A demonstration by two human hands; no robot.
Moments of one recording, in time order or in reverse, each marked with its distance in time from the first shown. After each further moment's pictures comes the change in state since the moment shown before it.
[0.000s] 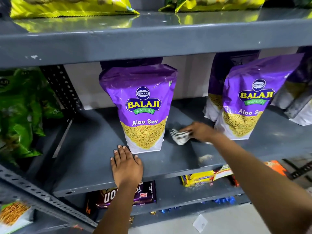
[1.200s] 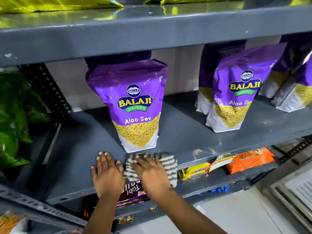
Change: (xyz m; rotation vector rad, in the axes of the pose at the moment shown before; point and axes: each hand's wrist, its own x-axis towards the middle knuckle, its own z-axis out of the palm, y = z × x) left_hand -0.005 -0.048 -0.001 -0.025 0.083 0.034; right_hand -0.073 -0.126 0.149 -0.288 0.293 -0.210
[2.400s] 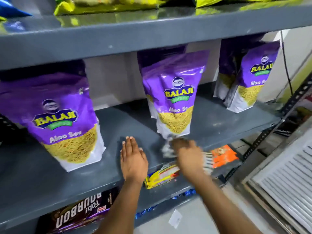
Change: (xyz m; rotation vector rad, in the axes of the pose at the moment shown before) left_hand -0.037 0.248 0.037 -0.276 -0.018 0.255; right_hand -0.077 0.235 -0.099 -0.216 0.168 0.492
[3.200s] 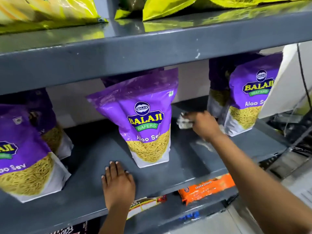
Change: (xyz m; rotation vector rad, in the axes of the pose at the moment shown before) left_hand 0.022 0.055 0.056 0.230 -0.050 -0.225; right_hand 0.202 0.170 -0.022 0.141 -0.110 -0.094
